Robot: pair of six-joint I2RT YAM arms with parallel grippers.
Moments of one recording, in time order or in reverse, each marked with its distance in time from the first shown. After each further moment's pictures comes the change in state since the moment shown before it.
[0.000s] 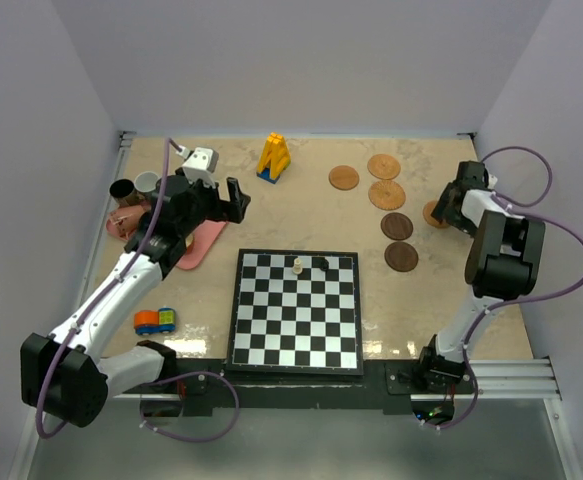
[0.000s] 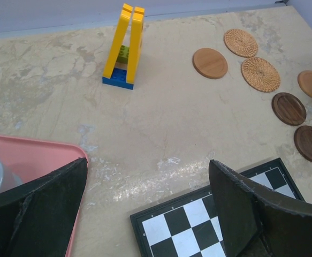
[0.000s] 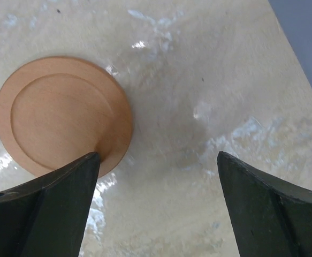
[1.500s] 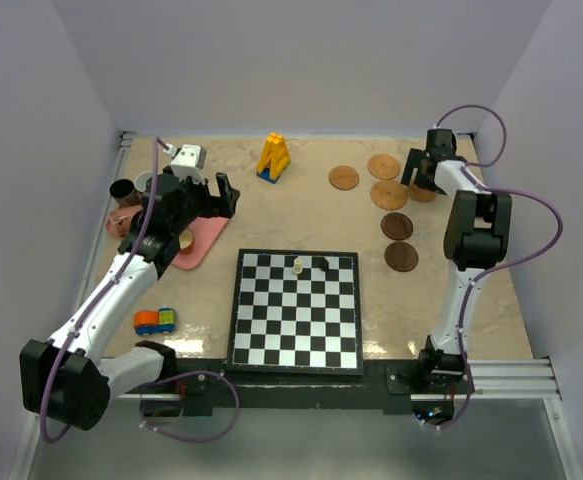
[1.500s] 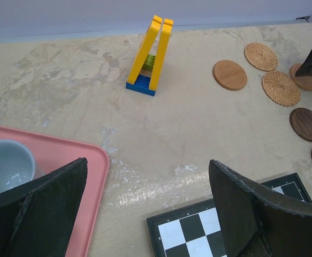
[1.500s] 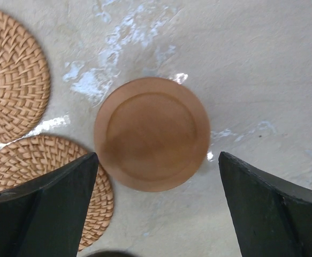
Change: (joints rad) left arm 0.048 -0.018 0.000 0.000 -0.021 0.001; right arm 0.163 0.286 0.428 -0.018 -0.105 -0.128
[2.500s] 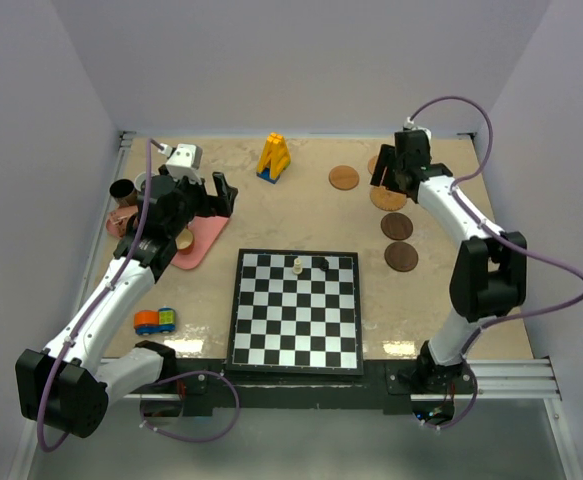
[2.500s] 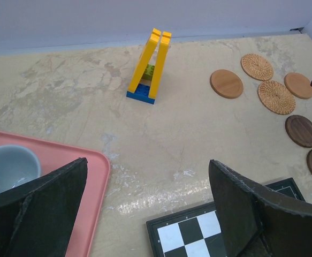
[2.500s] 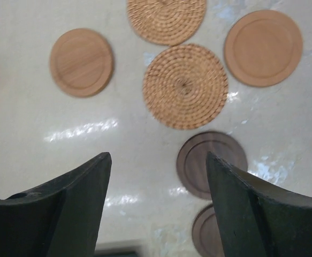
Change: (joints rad) left arm 0.000 -0.039 0.000 0.001 -0.004 0.000; right arm 0.274 -0.516 -0.321 -0.034 -0.010 0.199
